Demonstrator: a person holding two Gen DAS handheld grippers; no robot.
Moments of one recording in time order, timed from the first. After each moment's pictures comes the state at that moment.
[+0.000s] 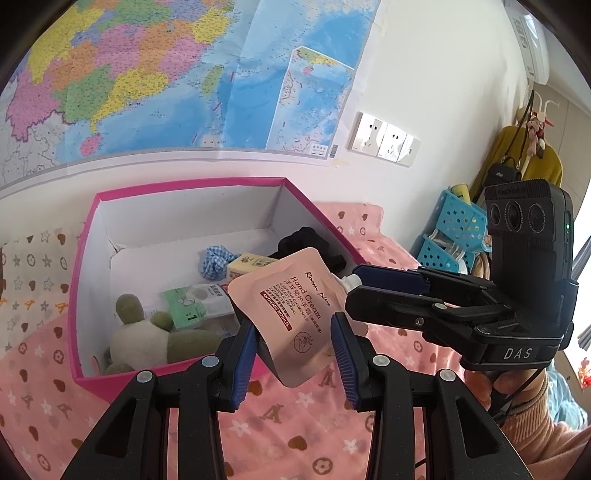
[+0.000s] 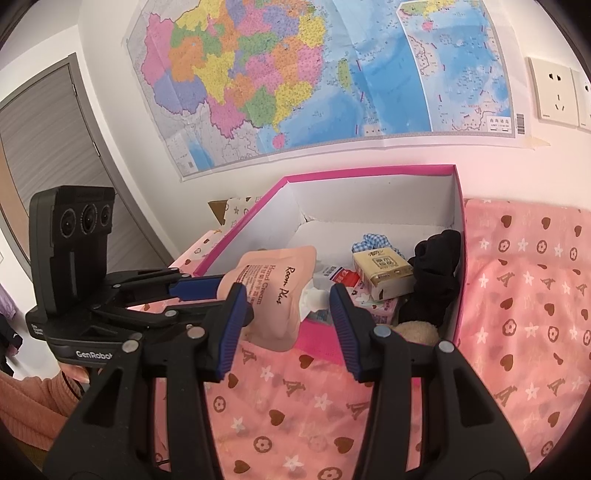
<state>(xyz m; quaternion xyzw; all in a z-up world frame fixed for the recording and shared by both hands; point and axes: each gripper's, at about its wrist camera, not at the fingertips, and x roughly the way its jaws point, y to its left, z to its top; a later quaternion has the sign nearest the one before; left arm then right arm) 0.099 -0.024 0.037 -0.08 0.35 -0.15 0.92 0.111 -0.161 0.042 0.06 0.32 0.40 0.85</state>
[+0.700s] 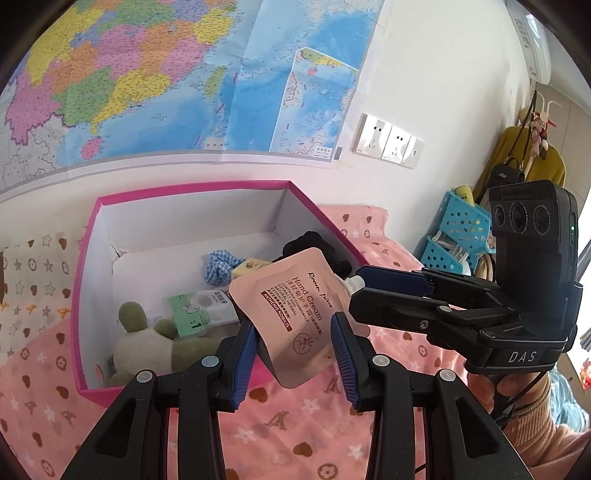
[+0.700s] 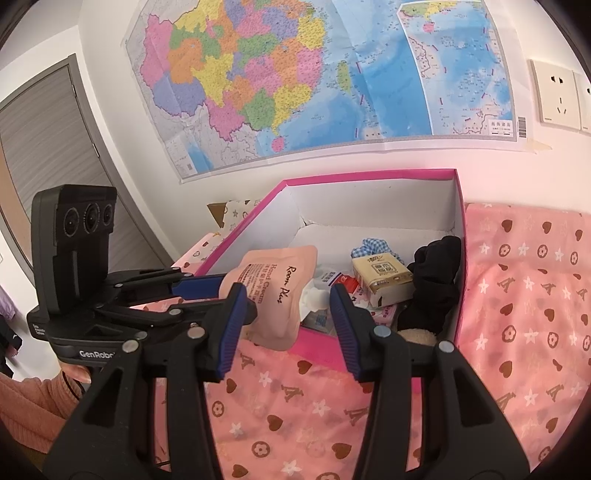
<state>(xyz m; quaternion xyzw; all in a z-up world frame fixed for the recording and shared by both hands) 0.107 -0.023 0.037 -0.08 0.35 -0.15 0.92 0.118 -0.159 0.045 0.06 0.32 0.40 0.85</state>
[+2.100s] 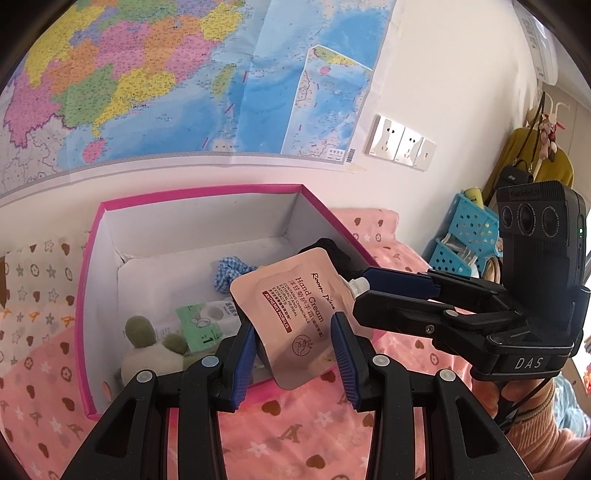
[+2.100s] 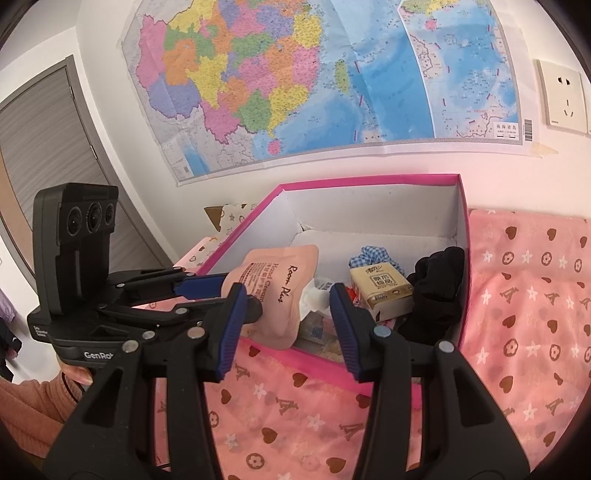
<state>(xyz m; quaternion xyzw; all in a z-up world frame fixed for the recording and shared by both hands) 0.122 -0.016 0.035 -0.07 0.35 -0.14 0.92 0.133 -0.153 0.043 0.06 0.32 0.40 0.85</state>
